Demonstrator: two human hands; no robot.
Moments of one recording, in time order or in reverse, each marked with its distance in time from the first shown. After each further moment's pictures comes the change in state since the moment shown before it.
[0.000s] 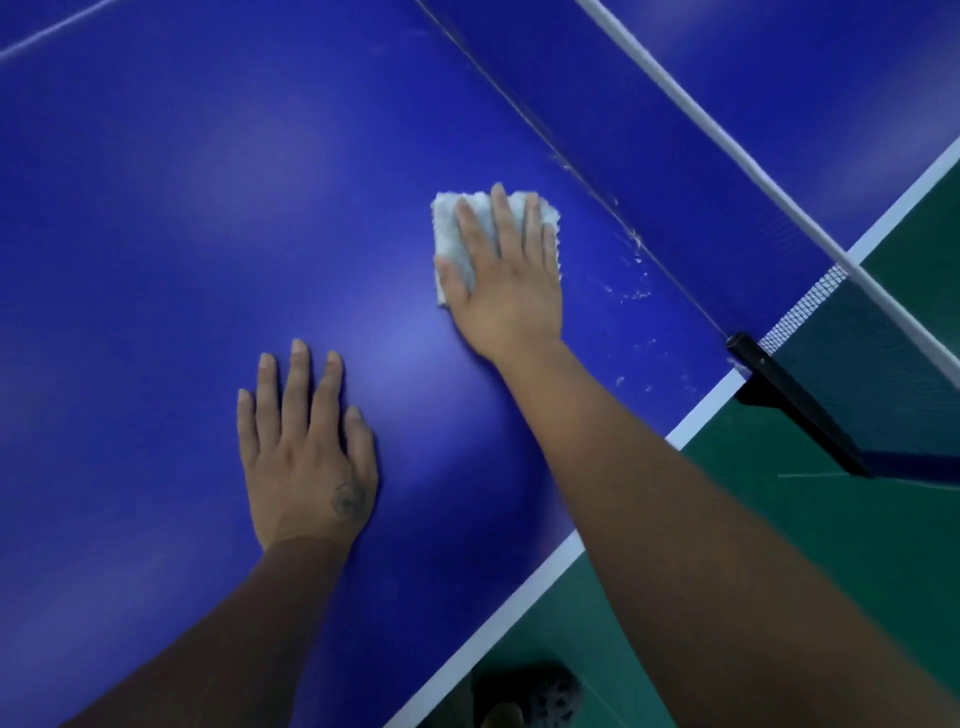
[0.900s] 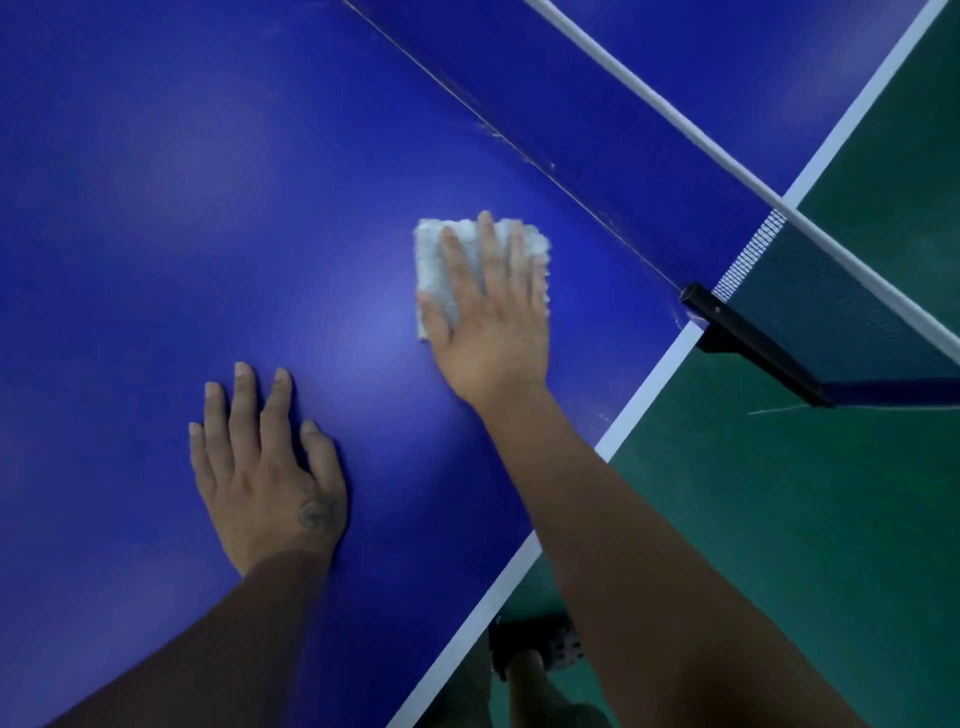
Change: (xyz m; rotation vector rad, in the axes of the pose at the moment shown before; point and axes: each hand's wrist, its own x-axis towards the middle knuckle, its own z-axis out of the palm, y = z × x) left_hand 0.004 0.011 -0.012 -0.039 -0.034 -0.089; right_hand -0.057 0.019 0.008 0.016 0.139 0.146
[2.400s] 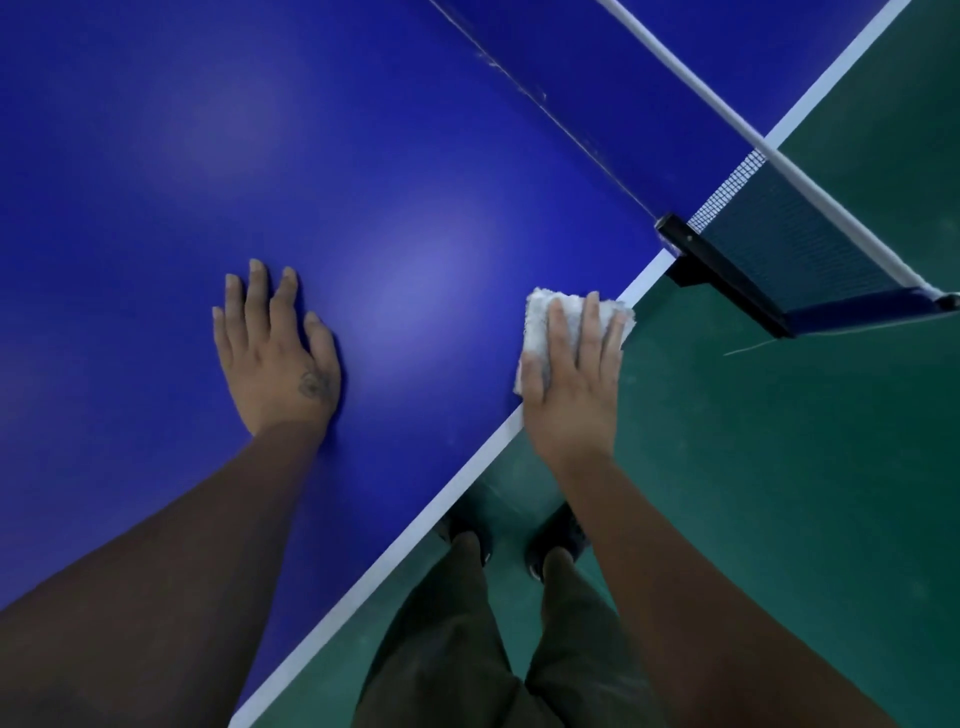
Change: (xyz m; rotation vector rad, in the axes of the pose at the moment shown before) left_hand -0.009 0.001 -0.005 -0.006 -0.034 0.012; right_hand -0.165 0.088 -0.031 0.121 -0.151 0.213
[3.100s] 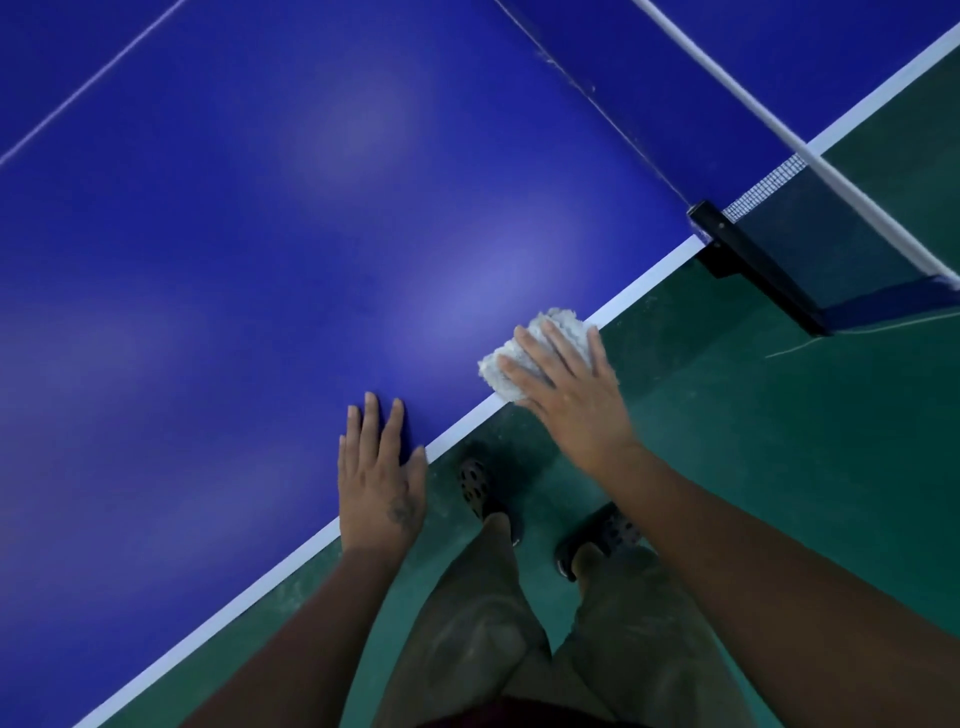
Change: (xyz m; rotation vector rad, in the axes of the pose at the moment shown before) left_hand -0.217 0.033 -0.040 -0.016 -0.341 -0.143; right_hand -0.019 0.059 -0.002 -0.286 -0.009 -0.871
